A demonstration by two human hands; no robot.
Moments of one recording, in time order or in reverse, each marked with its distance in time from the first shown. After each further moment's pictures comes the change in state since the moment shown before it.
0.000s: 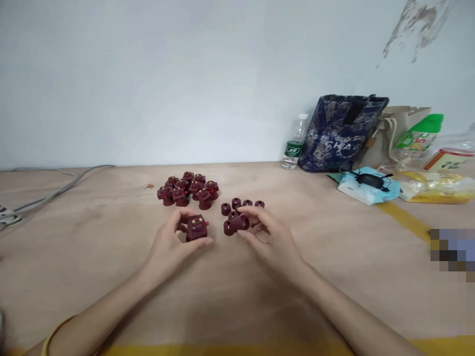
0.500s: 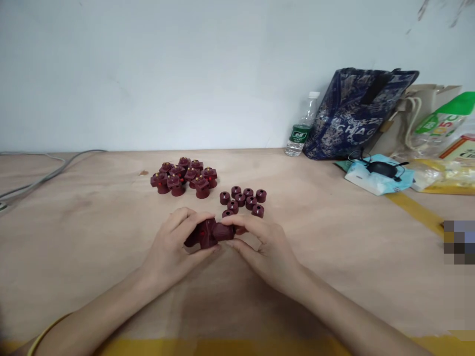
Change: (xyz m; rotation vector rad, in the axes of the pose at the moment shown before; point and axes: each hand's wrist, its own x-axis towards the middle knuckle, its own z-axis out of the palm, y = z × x) left_hand -0.010 0.013 0.009 0.393 -0.117 0.372; right_hand -0.011 -0.010 0.009 -0.006 -0.133 -0.080
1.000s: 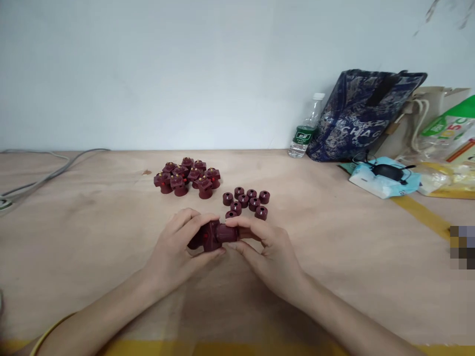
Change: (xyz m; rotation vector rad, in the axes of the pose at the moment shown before) left_hand -0.002 0.004 -0.001 -0.003 0.011 0.019; right_hand -0.003 -0.001 0.009 0.220 0.053 0.085
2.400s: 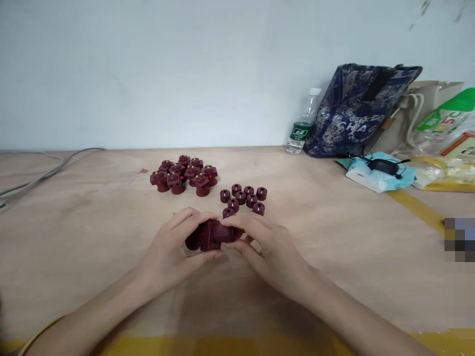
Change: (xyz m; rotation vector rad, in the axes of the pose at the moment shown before) left_hand 0.002 0.006 -0.007 -0.048 -0.112 -0.051; right_hand 0.000 -0.008 -0.012 -0.362 -0.084 -0.163
